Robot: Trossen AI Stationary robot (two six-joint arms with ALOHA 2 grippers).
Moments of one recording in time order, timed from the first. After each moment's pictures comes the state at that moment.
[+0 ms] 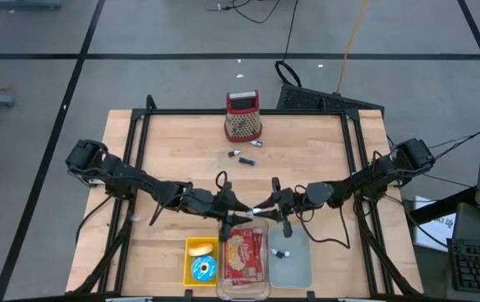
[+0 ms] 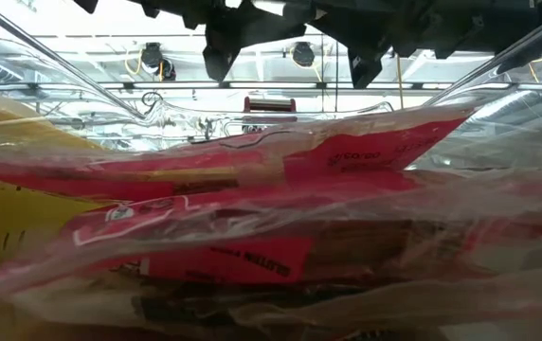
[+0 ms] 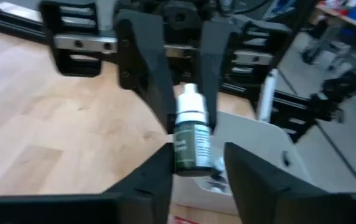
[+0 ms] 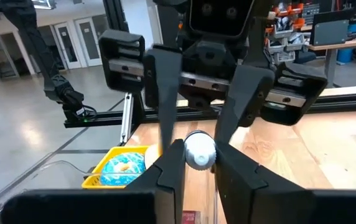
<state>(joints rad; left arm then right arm) -0.32 1.61 0.92 0.41 -0.18 -0.38 0.30 1.53 0.57 0.99 0.10 0.16</state>
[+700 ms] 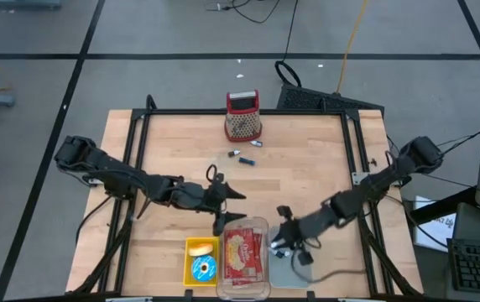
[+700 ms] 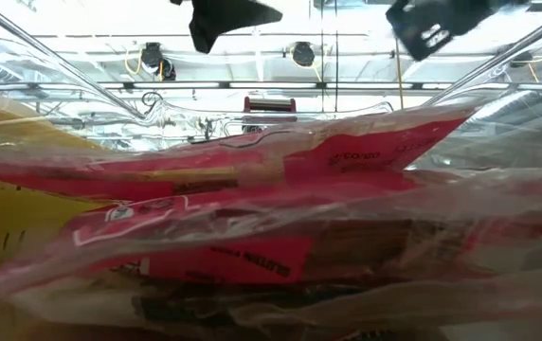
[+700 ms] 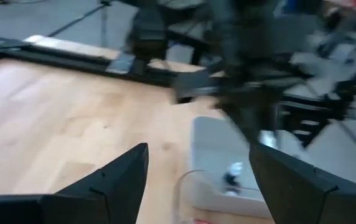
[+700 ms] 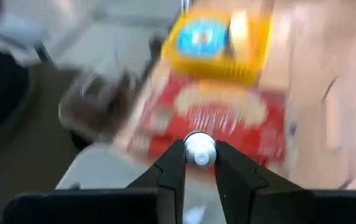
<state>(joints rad) -0.31 1.48 0.92 0.29 -0.23 -0.29 0.52 1.43 0.85 0.03 0.05 0.23</state>
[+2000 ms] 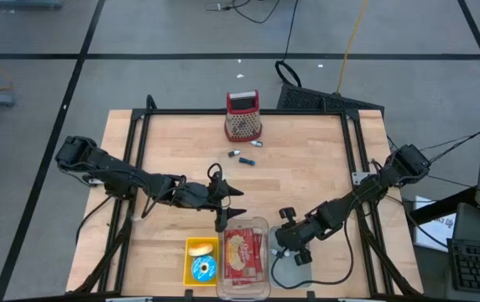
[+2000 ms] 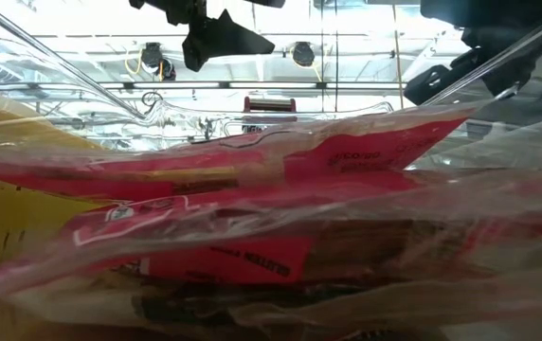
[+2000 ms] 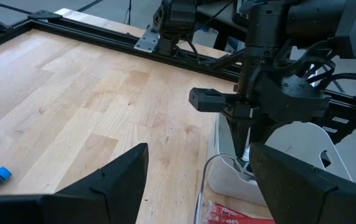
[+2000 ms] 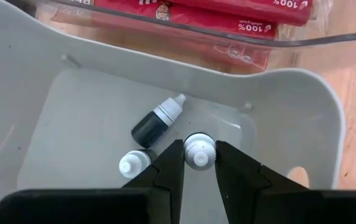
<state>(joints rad) -0.29 1.49 0.92 0.20 -0.29 -0.37 0.54 1.62 0.97 -0.37 0.05 0.29</state>
